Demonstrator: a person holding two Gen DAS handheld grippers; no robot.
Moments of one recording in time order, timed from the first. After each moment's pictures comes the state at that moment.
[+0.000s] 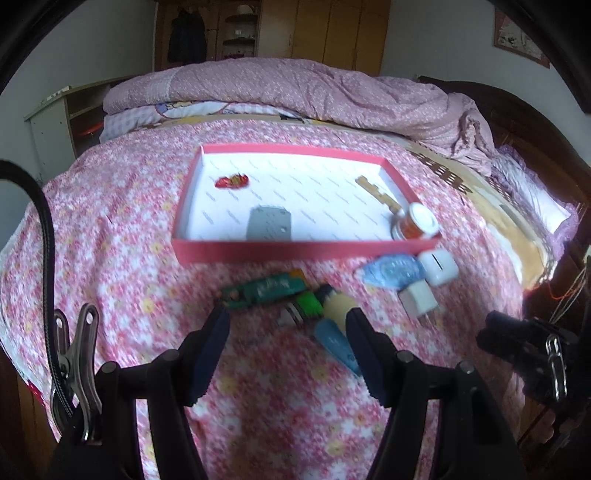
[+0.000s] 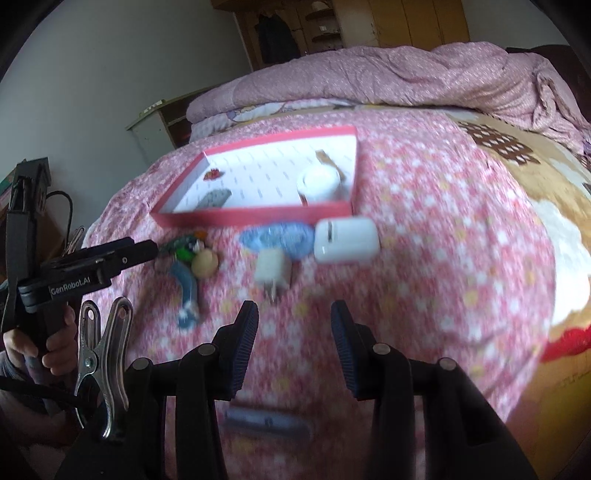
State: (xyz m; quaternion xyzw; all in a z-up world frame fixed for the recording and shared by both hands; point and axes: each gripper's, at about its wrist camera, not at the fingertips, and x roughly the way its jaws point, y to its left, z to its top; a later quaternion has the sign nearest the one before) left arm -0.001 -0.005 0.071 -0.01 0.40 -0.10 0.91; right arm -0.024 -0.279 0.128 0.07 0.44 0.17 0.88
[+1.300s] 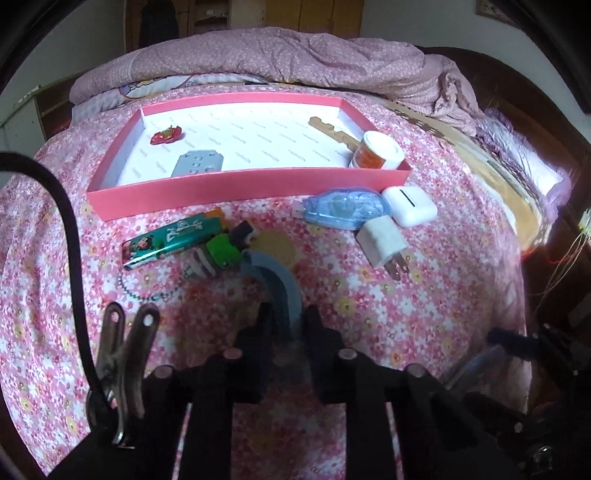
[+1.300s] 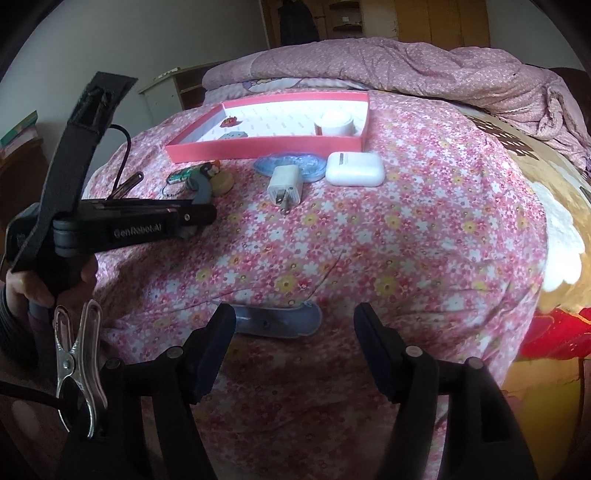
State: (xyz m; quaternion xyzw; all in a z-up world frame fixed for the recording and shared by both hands) left arm -0.007 -0.053 0.027 0.02 0.44 -0.13 0.89; right arm -0.076 -0.271 0.103 0.01 0.45 0.18 0.87
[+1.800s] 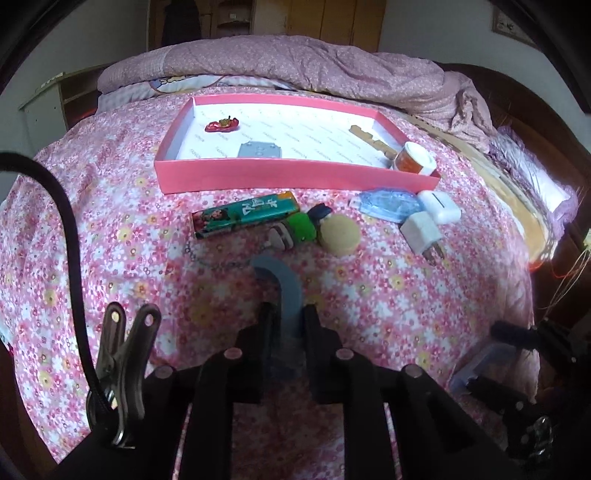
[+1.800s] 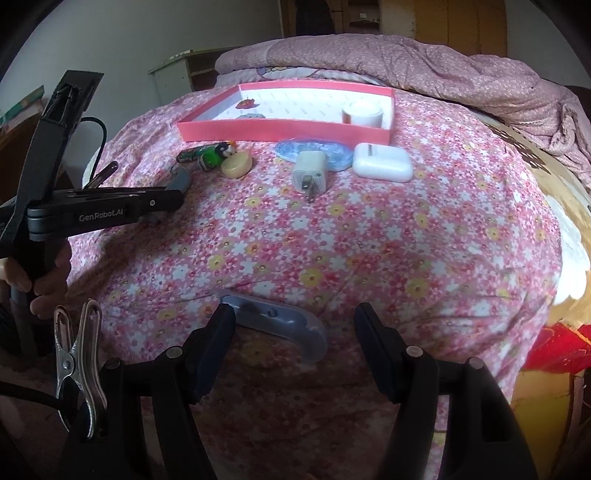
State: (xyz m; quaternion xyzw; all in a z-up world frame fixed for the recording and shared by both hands) left arm -0.026 -0.007 0.025 0.00 0.42 -0.11 0.90; right arm -0.075 -0.245 0.095 -0.03 0.46 0.20 0.87
